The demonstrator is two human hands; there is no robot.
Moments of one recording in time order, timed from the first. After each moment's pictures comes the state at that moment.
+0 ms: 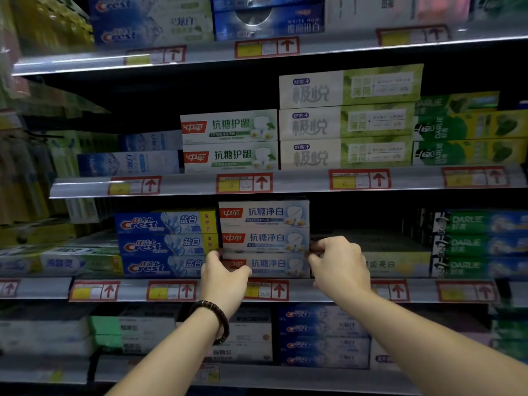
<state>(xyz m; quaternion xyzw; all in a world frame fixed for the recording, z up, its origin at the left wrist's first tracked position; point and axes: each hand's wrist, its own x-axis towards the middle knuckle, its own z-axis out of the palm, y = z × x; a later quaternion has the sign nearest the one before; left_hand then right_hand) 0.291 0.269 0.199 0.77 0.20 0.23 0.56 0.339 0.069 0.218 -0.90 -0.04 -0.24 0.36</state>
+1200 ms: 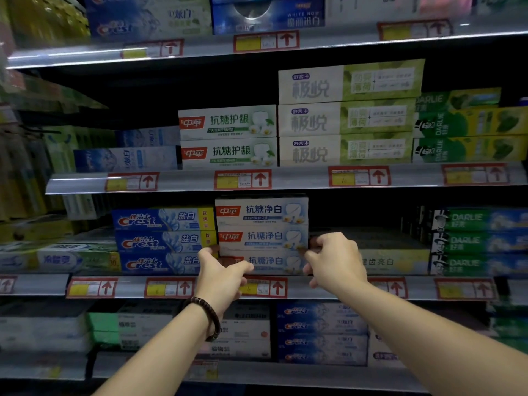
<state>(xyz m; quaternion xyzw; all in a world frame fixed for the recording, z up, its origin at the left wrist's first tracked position) 0.280 0.269 0.208 0.72 0.16 0.21 0.64 0.340 0.065 0.226 -0.89 -0.06 -0.17 0.41</state>
